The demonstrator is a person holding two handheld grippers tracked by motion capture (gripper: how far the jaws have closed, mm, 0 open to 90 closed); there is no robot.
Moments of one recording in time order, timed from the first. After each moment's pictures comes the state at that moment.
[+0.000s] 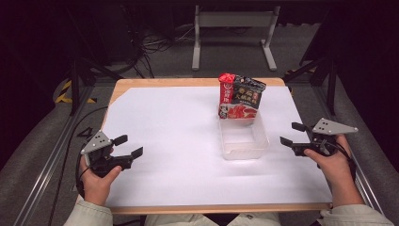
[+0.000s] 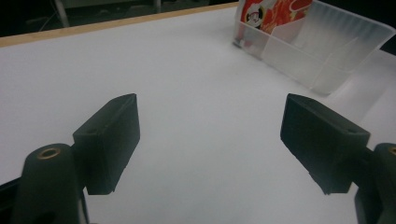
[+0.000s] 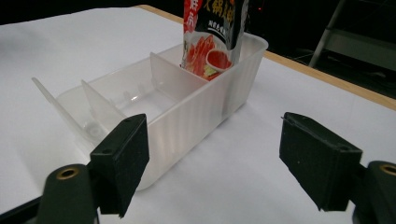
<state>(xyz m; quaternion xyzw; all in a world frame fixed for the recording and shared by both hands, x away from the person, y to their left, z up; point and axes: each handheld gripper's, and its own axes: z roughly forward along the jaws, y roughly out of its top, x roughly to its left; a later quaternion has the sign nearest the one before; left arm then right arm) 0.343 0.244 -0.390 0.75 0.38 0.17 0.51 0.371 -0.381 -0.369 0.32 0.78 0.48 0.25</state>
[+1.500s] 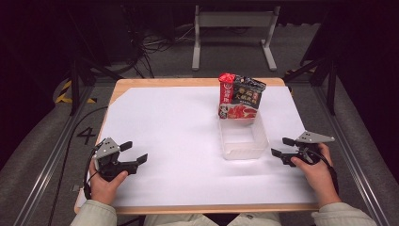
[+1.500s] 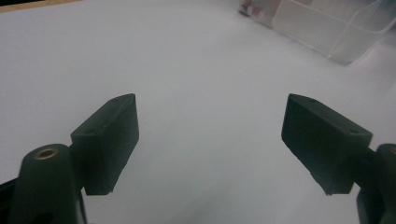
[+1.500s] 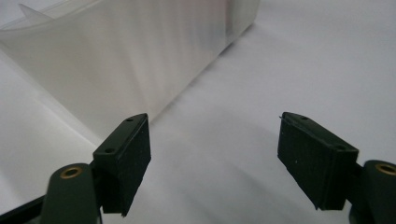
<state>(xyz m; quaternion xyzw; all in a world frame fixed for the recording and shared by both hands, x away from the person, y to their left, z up) 0.349 0.237 -0.423 0.77 0.38 0.17 0.49 0.378 -0.373 -0.434 0.40 0.78 0.44 0.20</state>
